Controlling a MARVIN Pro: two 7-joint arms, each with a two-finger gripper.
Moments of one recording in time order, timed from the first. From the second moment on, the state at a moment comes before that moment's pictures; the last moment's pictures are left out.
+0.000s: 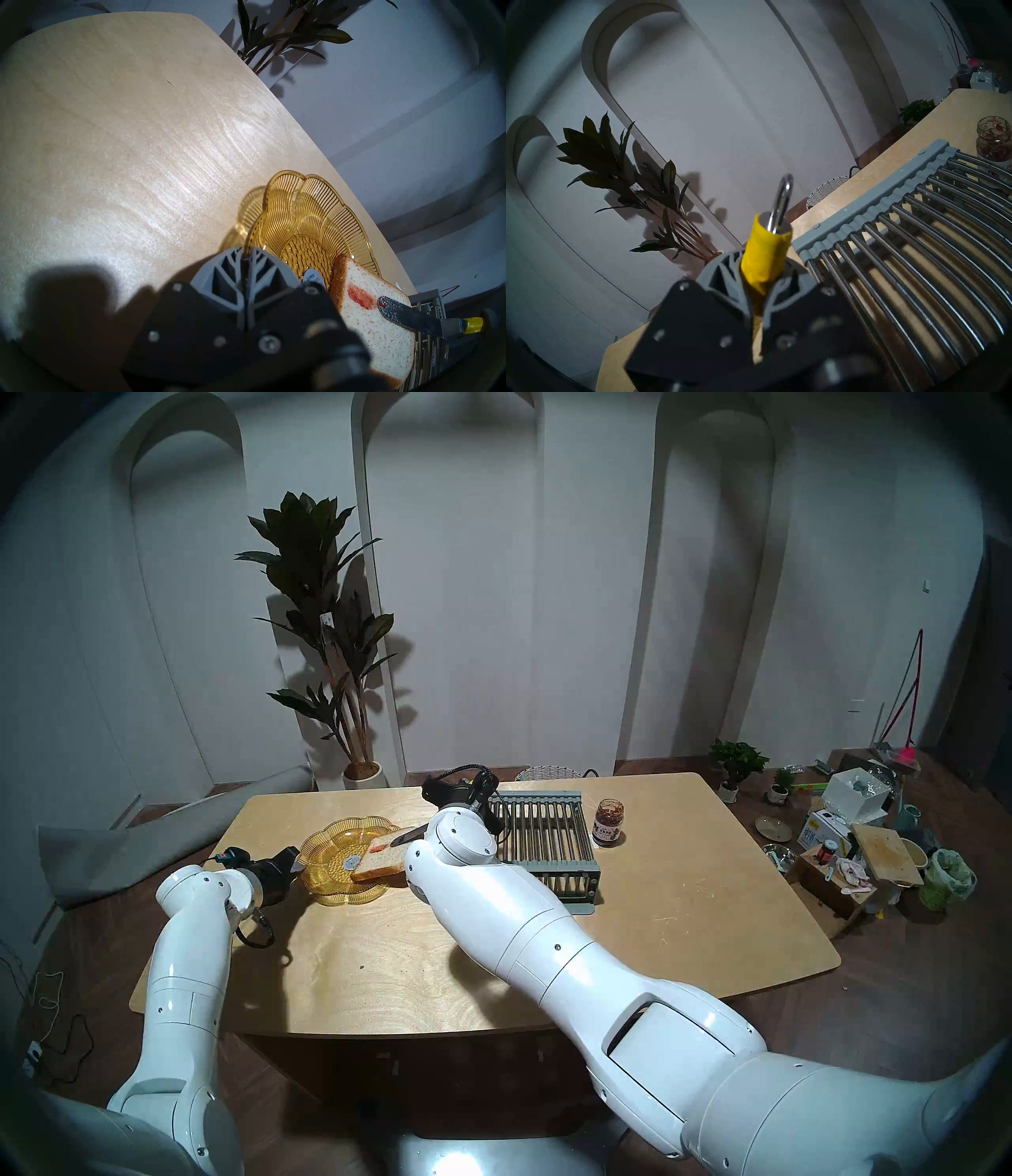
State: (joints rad) left arm 1.31 -1.37 -1.91 -1.26 -0.88 0.73 0.13; right arm -0.95 -1.63 0.81 -1.12 0.98 -0.22 -0.76
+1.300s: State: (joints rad) left arm 1.32 -1.40 -1.88 -1.33 -0.87 0.71 0.19; right arm -0.97 -1.55 0.85 -1.29 1.02 -0.19 -0.79
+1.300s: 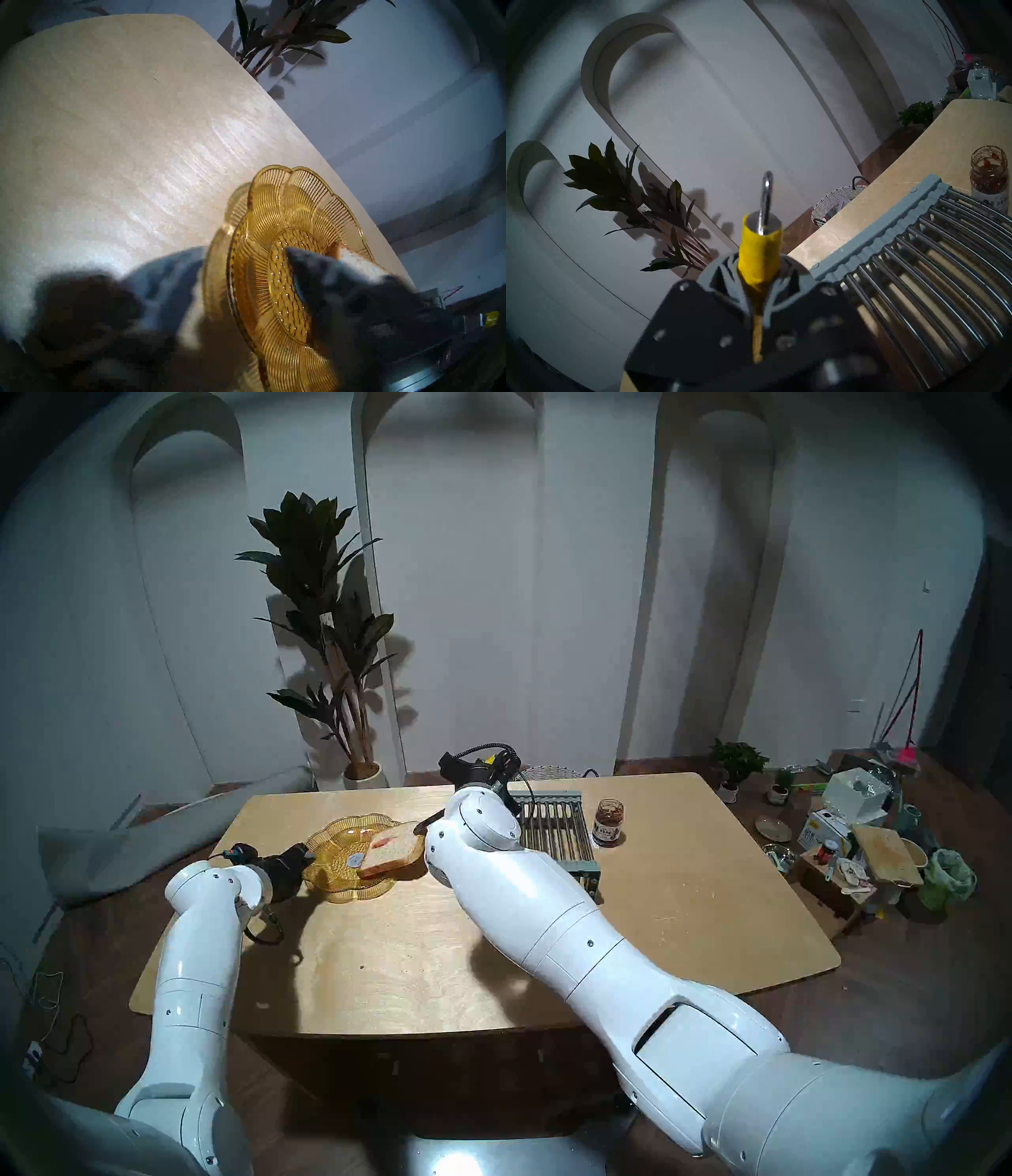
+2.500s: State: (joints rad) left arm 1.55 -1.33 -1.71 -1.74 -0.52 0.41 0.16; right arm -1.04 -1.43 0.89 -1.49 1.04 -0.23 -0.66
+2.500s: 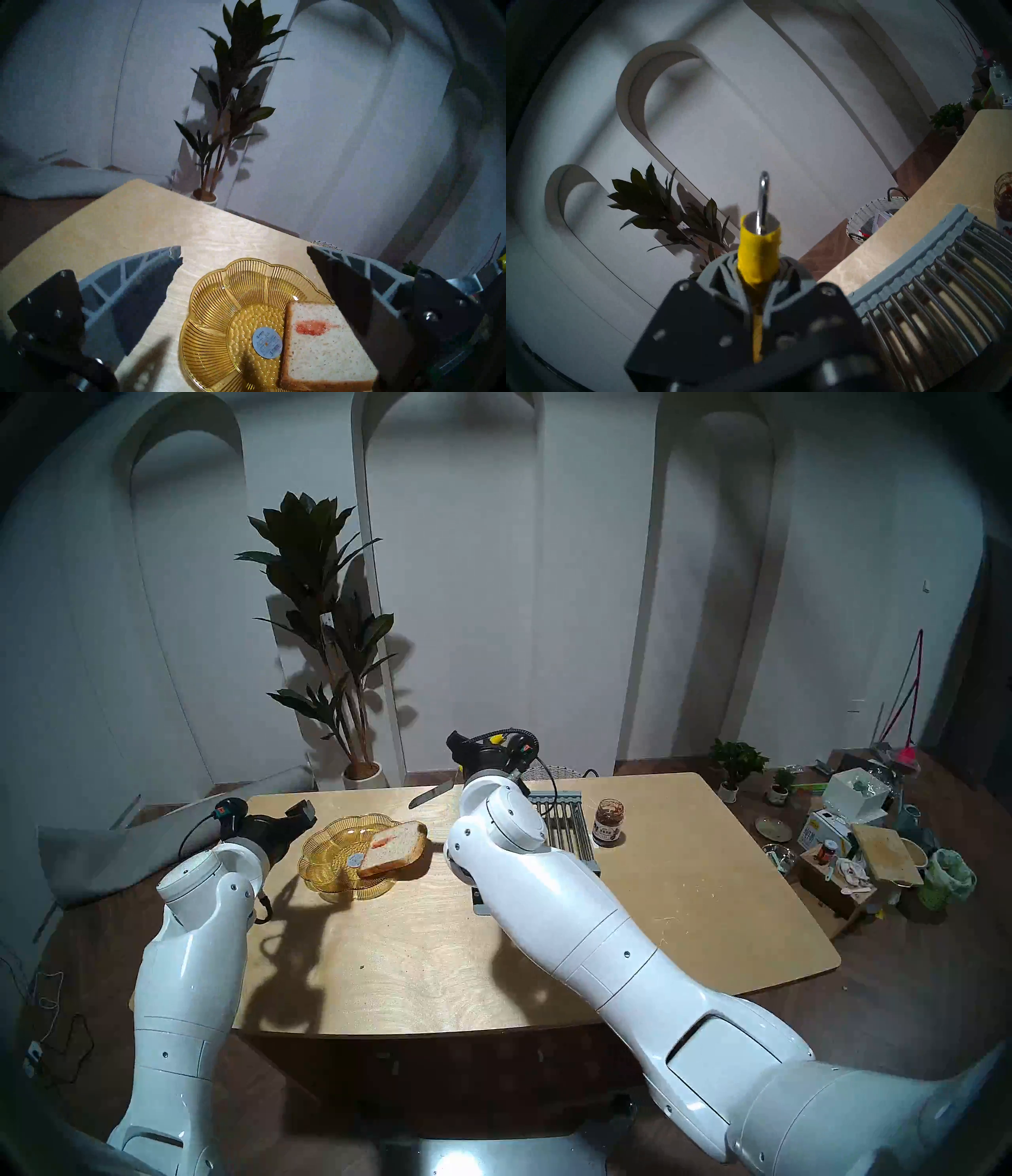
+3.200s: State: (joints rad) left arm 1.72 -1.30 -1.72 -1.84 -0.37 0.23 0.21; right arm -1.00 -1.21 0.78 -1.79 0.64 -0.12 -0.72
